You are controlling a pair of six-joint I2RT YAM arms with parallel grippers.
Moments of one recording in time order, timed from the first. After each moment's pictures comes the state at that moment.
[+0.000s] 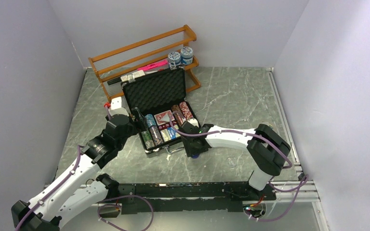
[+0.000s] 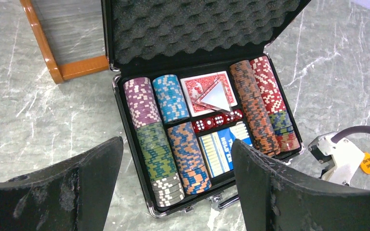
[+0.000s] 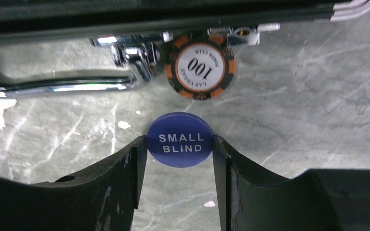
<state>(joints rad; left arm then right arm) -0.59 0.77 0.68 -0.38 -0.44 -0.62 0.96 1.67 0.96 -0.57 0.19 0.63</state>
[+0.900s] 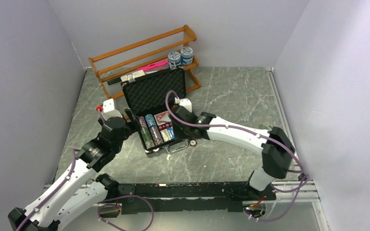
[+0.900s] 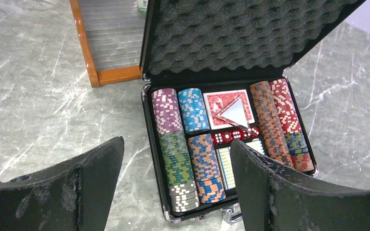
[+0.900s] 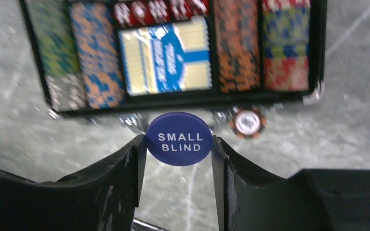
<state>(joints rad) -0.60 0.70 0.69 -0.44 -0.56 -0.64 1.00 1.56 1.17 -0.61 0.29 0.67</state>
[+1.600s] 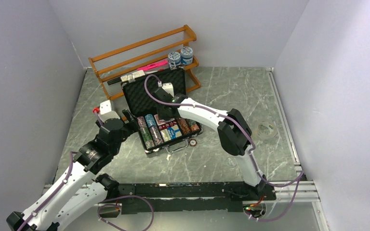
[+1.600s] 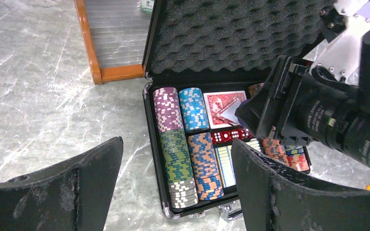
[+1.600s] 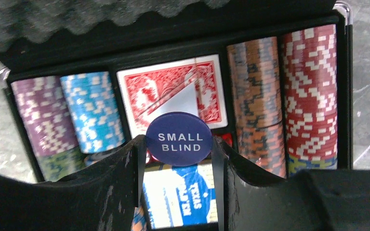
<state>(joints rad) -0.59 0.66 0.69 -0.48 -0.57 -0.67 0.91 2.13 1.80 -0.66 0.36 0.61</state>
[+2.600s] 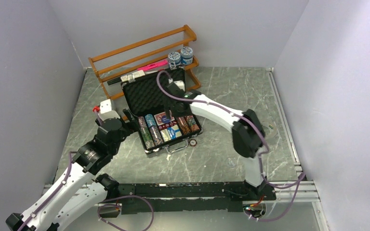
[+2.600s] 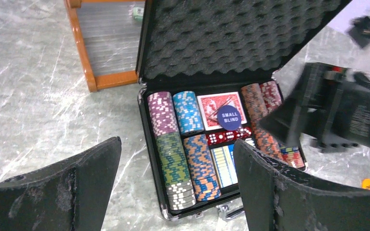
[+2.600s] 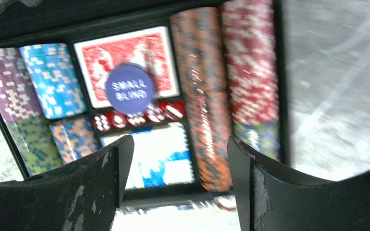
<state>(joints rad) -0.59 0.65 0.69 -0.47 -0.56 -0.64 0.83 2.06 1.74 -0.72 0.26 0.56</state>
